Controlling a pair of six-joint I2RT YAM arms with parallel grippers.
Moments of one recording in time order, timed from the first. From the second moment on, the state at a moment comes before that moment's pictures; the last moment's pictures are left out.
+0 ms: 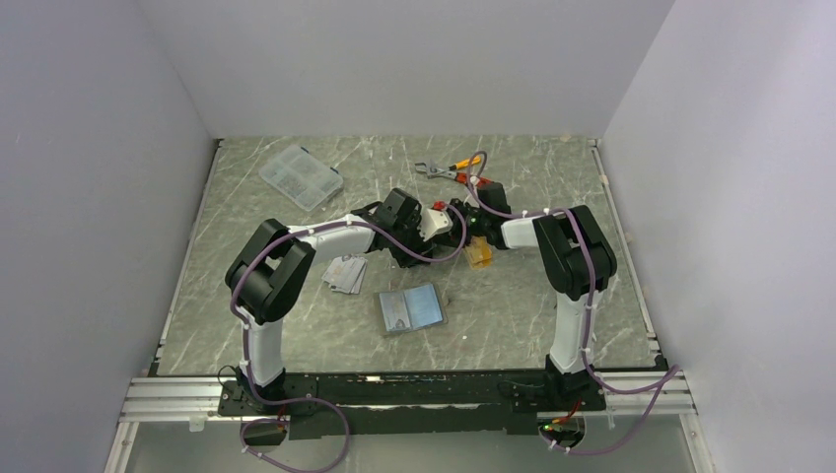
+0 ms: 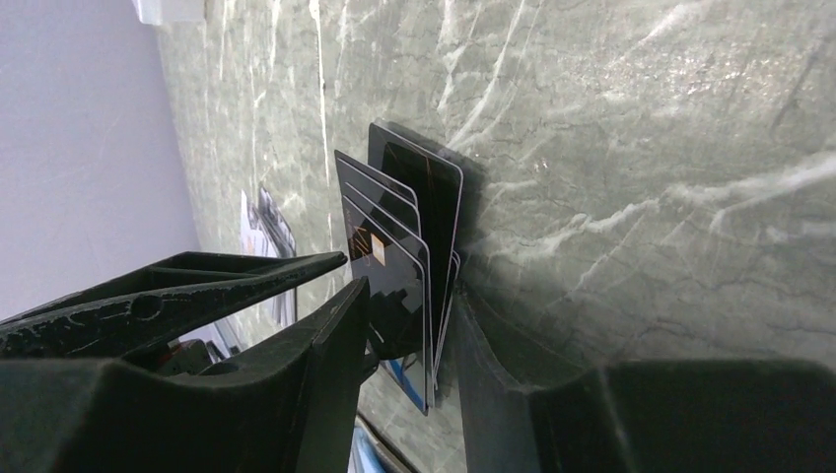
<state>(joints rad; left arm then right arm) -0.68 1.93 1.26 -0.25 0.17 0.43 0.32 2.01 1.01 0.32 -0.62 0.77</state>
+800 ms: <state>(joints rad) -0.61 1.93 1.26 -0.29 0.30 0.42 0.45 1.96 1.06 0.14 -0.31 0.69</state>
